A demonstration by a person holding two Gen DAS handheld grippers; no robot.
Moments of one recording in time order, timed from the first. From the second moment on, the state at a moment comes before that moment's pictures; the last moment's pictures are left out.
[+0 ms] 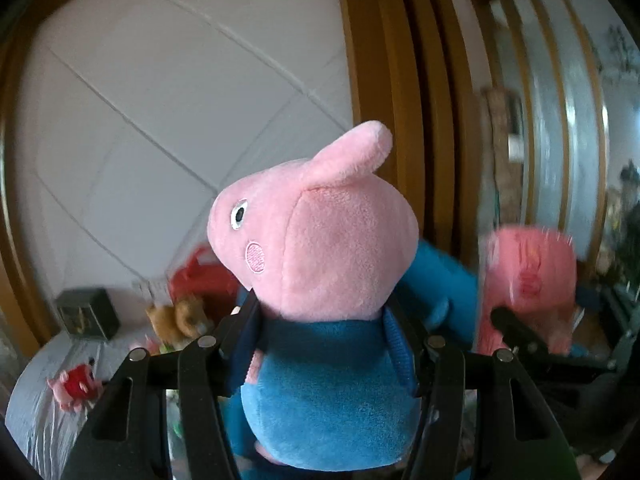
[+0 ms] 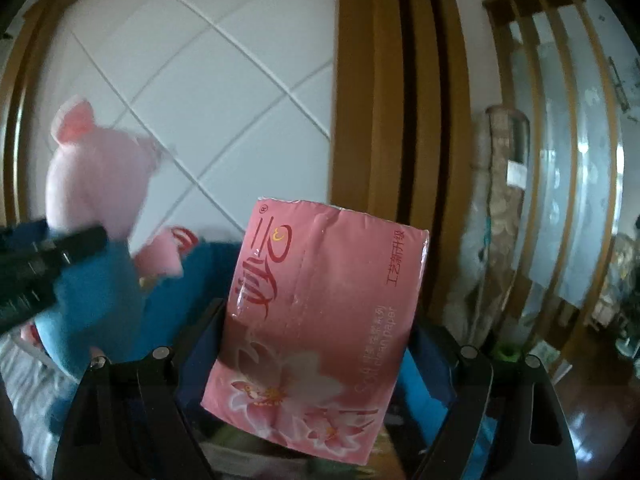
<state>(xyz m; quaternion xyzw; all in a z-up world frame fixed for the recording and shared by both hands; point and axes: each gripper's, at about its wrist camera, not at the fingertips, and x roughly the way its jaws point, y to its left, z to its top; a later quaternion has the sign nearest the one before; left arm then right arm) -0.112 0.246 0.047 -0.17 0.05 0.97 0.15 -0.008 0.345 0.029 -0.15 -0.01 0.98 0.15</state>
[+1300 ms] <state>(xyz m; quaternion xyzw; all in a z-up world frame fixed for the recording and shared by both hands) -0.117 0.273 -0.029 -0.33 0.10 0.93 0.13 0.010 0.390 -0.022 -0.22 0.02 0.97 0.14</state>
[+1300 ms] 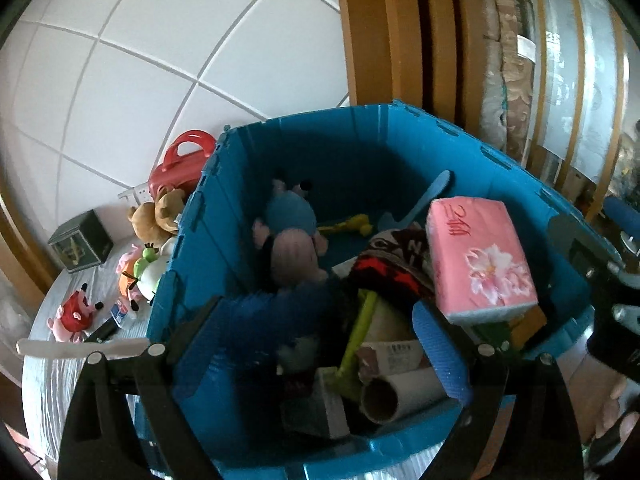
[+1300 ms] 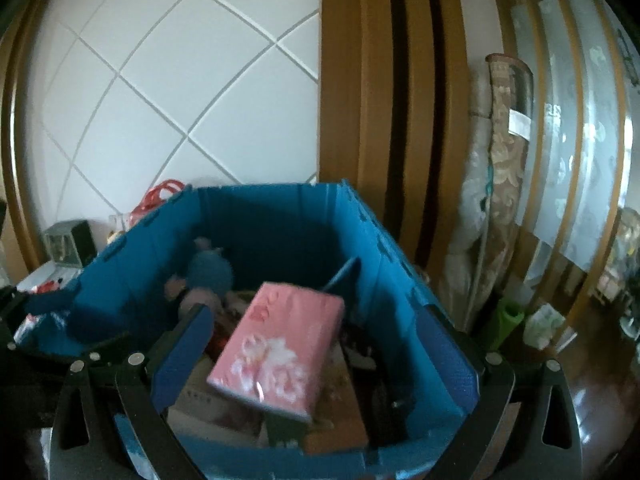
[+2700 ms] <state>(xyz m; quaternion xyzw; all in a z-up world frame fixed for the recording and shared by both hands) -0.043 0.016 -0.029 -0.28 0.08 0.95 0.13 0.039 0.151 -0.022 -0.24 0.02 0.96 0.10</state>
